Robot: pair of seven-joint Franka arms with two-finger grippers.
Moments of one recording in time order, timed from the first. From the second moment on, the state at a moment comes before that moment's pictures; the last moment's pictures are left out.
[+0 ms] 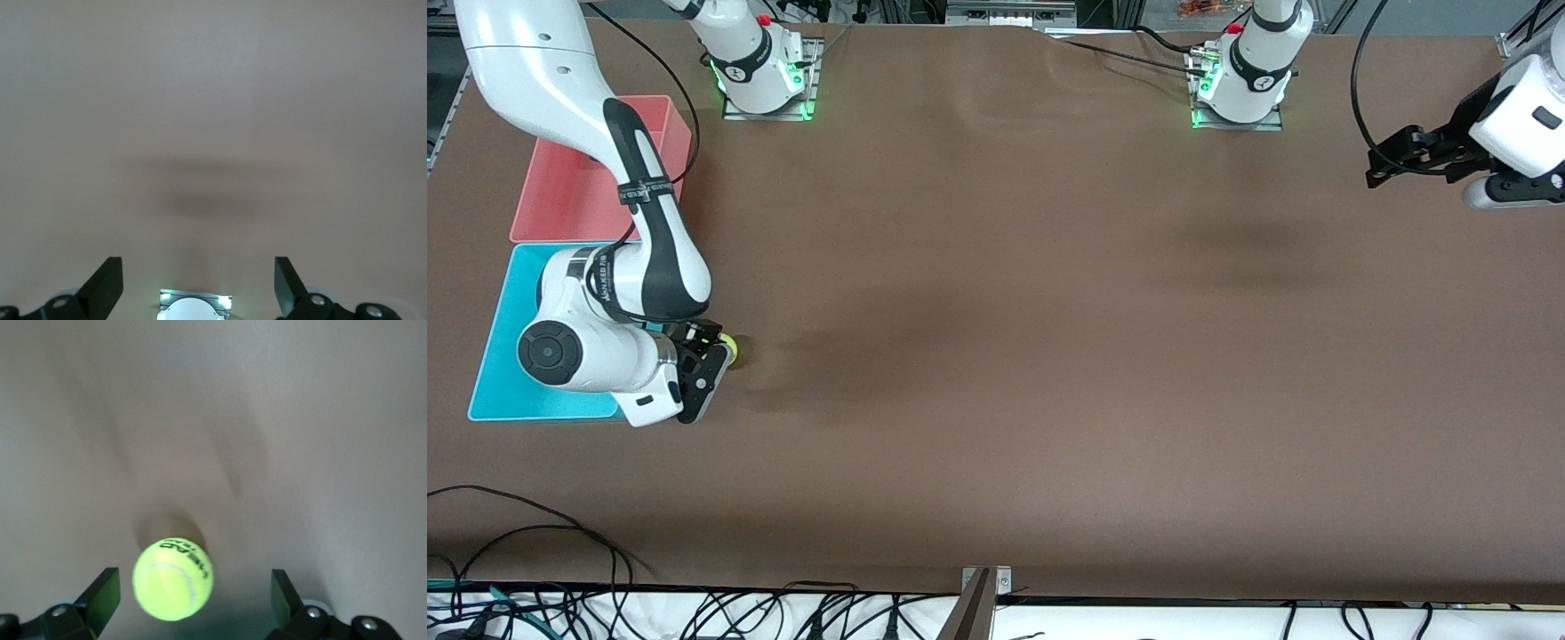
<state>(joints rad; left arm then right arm) -0.03 -0.04 -0.03 -1.58 0.00 1.39 -0.15 0.07 0.65 0.00 -1.53 -0.02 2.02 -1.12</state>
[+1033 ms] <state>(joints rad) -0.03 0.01 0.02 -1.55 -0.03 1.40 -0.15 0.07 0.64 0.01 -1.70 -0.03 2.19 -1.29</state>
